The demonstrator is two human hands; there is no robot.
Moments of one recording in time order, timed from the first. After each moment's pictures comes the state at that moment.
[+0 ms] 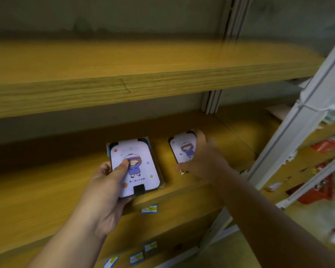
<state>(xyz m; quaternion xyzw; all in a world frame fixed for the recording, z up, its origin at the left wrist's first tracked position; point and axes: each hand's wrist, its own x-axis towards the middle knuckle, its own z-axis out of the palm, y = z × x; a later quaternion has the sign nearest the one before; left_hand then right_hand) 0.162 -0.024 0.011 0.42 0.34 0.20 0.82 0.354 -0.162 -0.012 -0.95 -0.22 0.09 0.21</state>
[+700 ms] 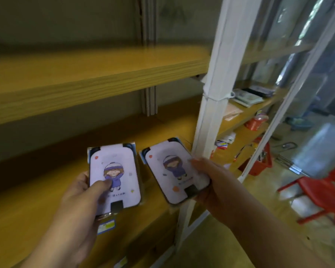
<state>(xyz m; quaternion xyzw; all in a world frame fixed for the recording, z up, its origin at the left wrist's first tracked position) 0.194 -0.097 0.022 0.54 0.28 0.11 0.79 0.288 -0.333 0.017 -0.52 -0.05 0.28 0.80</state>
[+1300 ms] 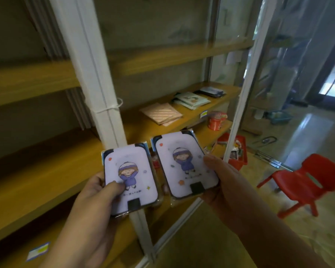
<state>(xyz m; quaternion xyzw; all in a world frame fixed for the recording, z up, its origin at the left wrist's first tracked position) 0.257 -0.357 0.049 0.54 0.23 0.06 0.81 0.325 -0.579 0.031 -0.44 -0.07 0.20 0.87</state>
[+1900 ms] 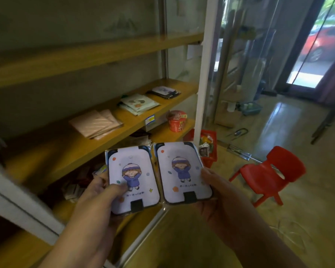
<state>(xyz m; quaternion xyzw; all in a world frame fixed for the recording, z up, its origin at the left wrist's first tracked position) 0.379 -0.552 0.042 0.56 0.19 -0.02 0.81 0.404 -0.778 0.007 -0.38 0.01 0.18 0.91</state>
